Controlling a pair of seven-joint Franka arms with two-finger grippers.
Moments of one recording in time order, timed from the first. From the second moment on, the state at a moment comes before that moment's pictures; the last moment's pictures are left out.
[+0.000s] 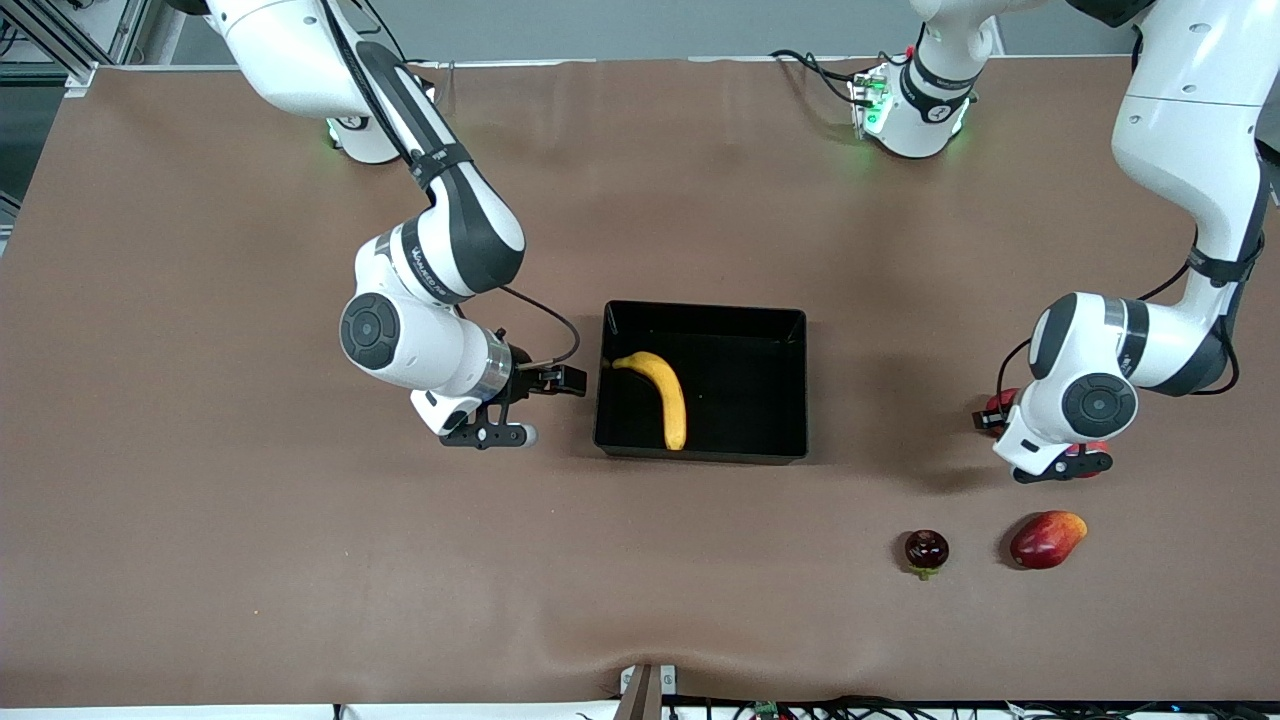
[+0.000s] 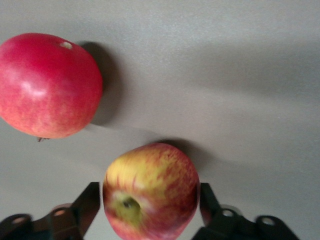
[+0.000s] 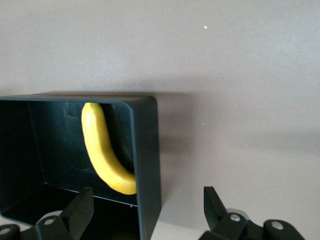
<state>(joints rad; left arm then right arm) 0.19 0.61 -0.23 -1.78 0.47 2.10 -0.47 0.53 0.55 -0.06 -1.55 0.50 2.12 0.29</state>
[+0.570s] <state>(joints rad) 0.19 0.51 -0.40 -1.67 0.41 1.96 -0.53 0.53 0.55 -0.07 -1.55 0.51 2.12 0.30</state>
